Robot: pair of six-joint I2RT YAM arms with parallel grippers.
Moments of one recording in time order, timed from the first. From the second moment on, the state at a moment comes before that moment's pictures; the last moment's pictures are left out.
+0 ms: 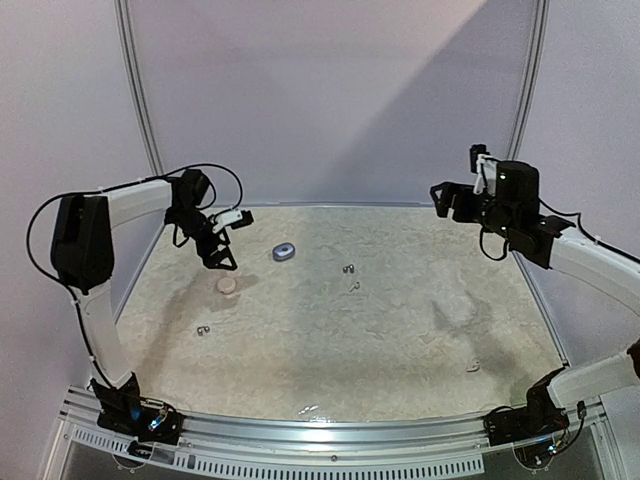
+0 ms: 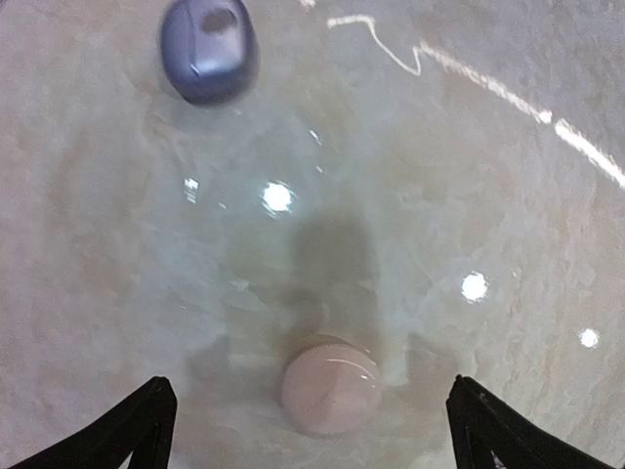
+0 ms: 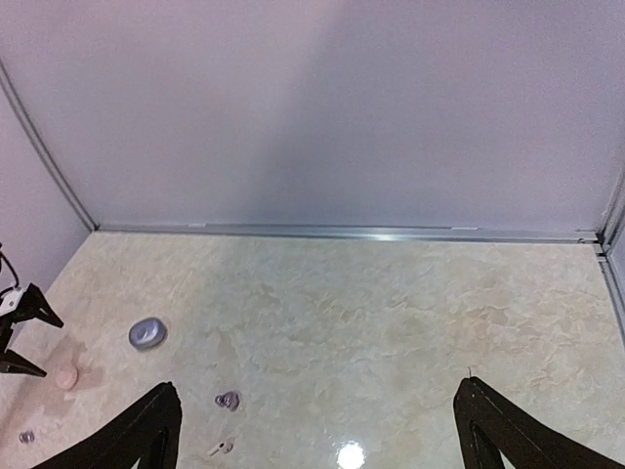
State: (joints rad) left arm -0.19 1.97 1.56 -0.84 0.38 0.92; right arm 0.42 1.26 0.97 0.02 0.10 0.29
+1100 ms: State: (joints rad) left arm -0.22 2.12 1.51 -0.90 0.21 0.89; right arm 0.65 1.56 1.19 -0.20 0.15 0.22
